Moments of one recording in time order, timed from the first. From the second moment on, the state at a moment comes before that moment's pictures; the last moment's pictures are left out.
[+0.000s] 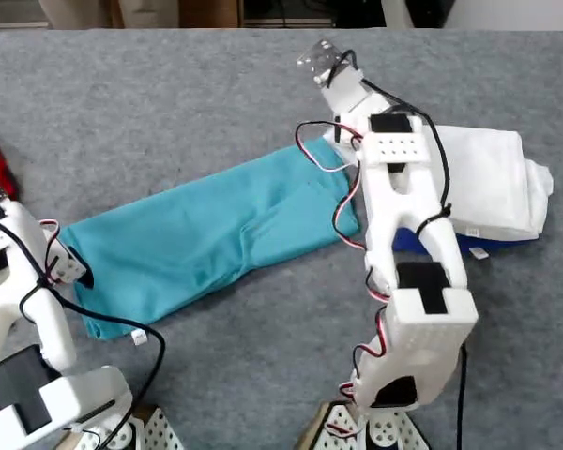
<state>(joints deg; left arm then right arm) -34.7 -10.8 38.1 70.3 1.5 -4.8 18.9 -0.9 43.2 28.9</state>
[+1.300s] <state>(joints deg) -32.7 -10.7 46.0 55.7 4.0 -0.4 24.1 5.4 26.0 24.6</state>
